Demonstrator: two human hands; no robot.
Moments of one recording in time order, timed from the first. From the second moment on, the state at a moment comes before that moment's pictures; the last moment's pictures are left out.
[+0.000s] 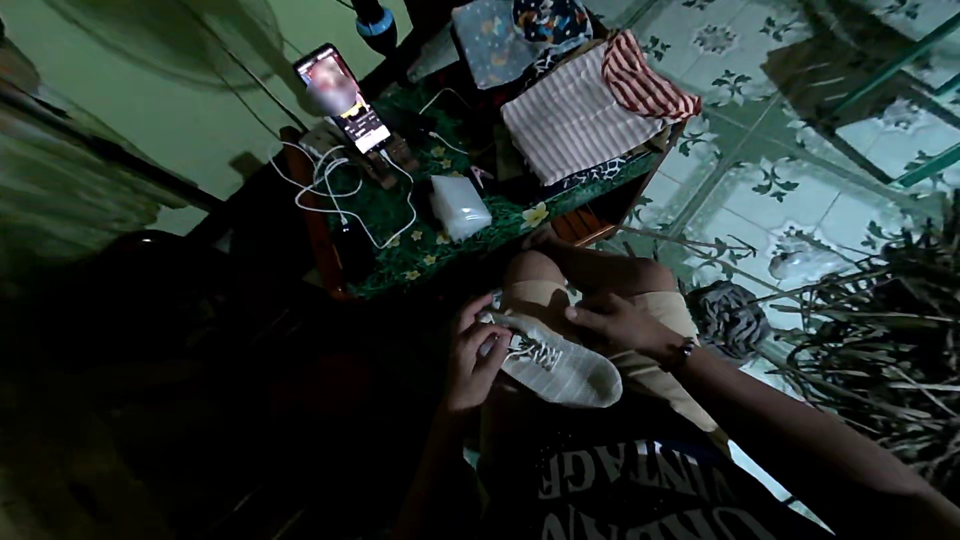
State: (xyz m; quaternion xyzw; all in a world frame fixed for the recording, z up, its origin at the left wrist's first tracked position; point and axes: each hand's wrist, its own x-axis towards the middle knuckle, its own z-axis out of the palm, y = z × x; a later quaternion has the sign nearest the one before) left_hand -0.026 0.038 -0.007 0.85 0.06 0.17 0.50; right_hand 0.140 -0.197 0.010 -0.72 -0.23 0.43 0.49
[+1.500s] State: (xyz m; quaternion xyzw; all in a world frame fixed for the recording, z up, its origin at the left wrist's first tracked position) left_hand -0.010 -0.003 0.024 0.86 0.18 0.09 0.47; right_hand 0.088 -0.224 -0.011 -0.62 -0.29 0.39 0.62
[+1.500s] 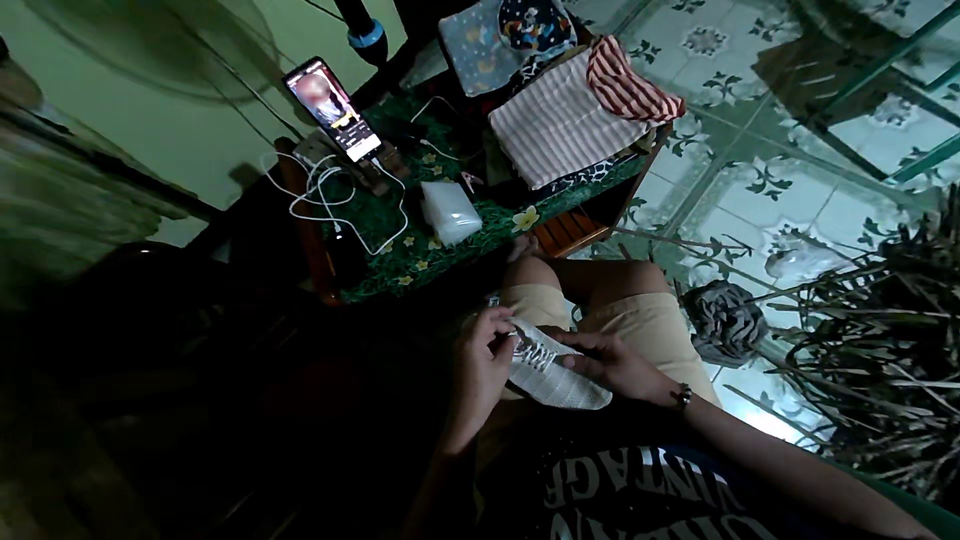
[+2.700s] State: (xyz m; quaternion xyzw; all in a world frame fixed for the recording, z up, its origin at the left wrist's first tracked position) left_hand -0.048 -0.001 0.081 0.82 0.13 0.08 0.55; right_hand 0.089 -0.215 0.006 -0.74 -0.36 0.12 0.56
